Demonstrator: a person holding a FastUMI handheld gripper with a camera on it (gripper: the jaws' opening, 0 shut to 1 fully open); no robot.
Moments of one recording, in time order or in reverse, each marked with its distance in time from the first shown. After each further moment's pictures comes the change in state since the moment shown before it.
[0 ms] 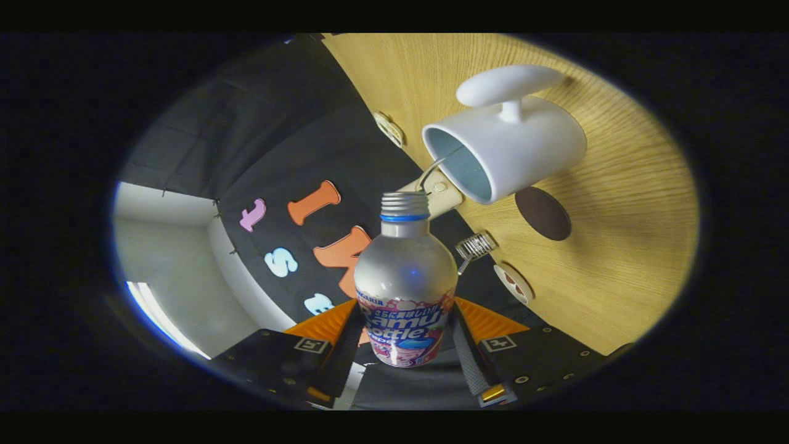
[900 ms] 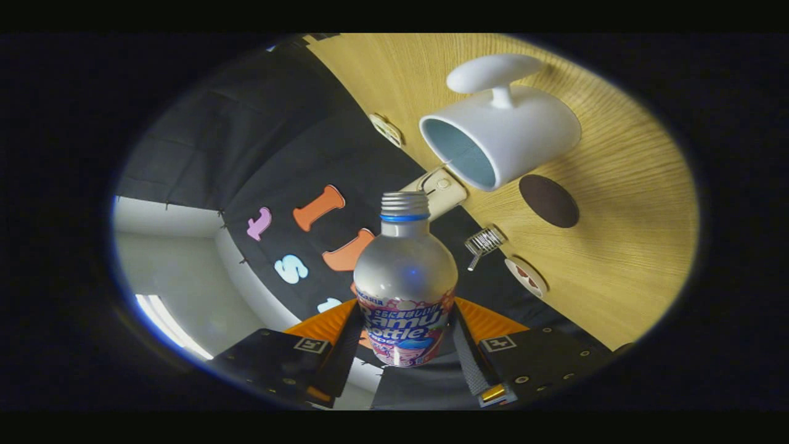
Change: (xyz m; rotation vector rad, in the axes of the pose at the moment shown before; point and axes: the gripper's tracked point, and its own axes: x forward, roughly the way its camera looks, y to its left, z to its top) arm 0.000 0.002 0.000 0.076 -0.003 0.046
